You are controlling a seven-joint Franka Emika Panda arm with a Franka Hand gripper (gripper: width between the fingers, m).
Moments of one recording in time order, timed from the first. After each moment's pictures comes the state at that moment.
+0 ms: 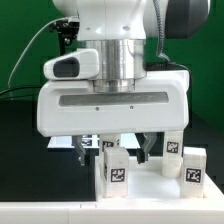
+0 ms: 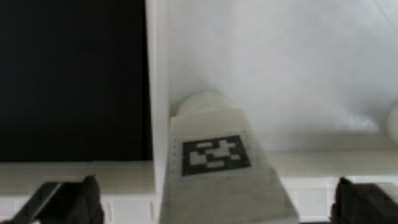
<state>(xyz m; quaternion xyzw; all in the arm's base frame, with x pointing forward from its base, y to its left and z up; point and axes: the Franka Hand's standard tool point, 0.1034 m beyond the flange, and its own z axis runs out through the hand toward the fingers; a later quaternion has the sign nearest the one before) 0.632 -0.003 0.073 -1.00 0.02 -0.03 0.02</state>
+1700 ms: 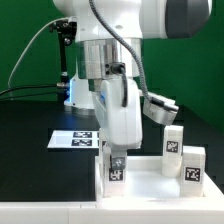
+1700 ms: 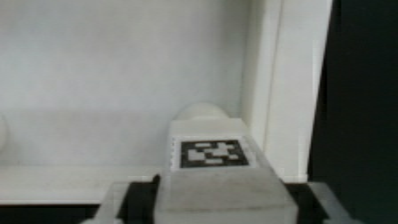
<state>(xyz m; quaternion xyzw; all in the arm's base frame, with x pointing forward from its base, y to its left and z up) 0.633 0.000 0.073 -0.67 0.74 -0.01 0.07</state>
